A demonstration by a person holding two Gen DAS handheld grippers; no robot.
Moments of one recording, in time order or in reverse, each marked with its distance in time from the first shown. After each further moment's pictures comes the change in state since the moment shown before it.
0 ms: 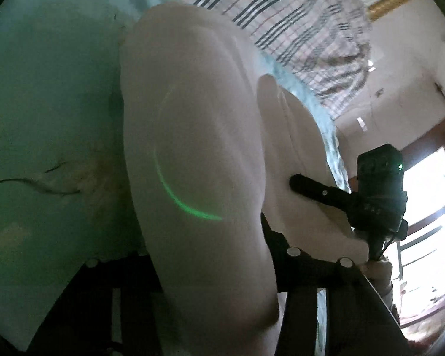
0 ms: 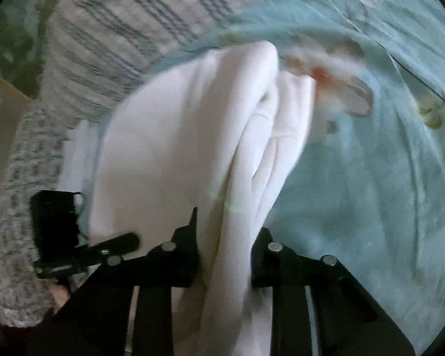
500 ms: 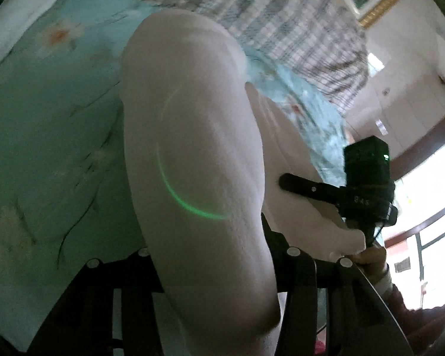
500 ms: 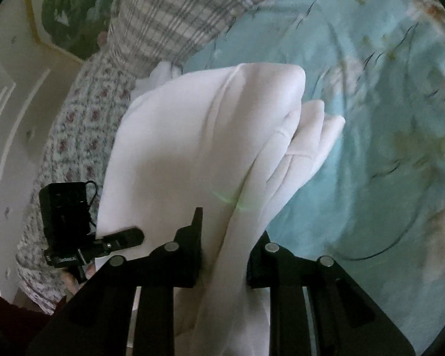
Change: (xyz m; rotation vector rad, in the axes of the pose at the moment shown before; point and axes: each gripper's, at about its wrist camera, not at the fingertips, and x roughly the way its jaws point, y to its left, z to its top) left arm -0.168 0.054 -0.123 -0.039 -0.065 0.144; right arm 0.053 0.132 -0.130 -0.087 0.092 0.232
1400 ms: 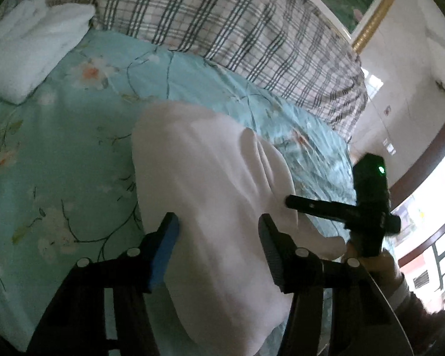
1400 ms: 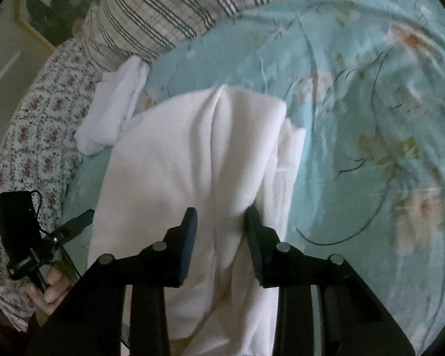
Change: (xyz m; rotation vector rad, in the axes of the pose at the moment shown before) left arm -0.057 0.002 -0.023 0.071 -0.215 0.054; right arm -0.004 0.025 -0.008 -0.045 -0.026 -0.252
